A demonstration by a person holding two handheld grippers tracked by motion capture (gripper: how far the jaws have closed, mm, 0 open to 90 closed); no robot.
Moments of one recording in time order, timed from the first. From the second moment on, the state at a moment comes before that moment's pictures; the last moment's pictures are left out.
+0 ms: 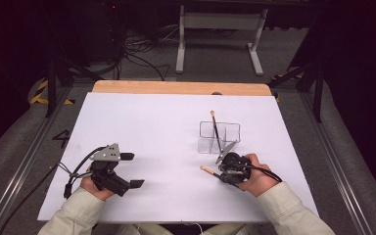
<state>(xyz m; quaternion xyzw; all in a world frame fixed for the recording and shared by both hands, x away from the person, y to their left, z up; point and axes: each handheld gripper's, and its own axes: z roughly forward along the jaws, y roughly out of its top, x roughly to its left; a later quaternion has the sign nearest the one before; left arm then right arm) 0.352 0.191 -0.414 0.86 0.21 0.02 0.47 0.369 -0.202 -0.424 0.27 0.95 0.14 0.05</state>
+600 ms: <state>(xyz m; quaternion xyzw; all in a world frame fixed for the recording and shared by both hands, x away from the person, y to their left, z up) 0.352 0.190 -0.414 0.86 0.21 0.02 0.47 0.367 -0.207 -0.410 0.27 0.95 0.17 0.05</state>
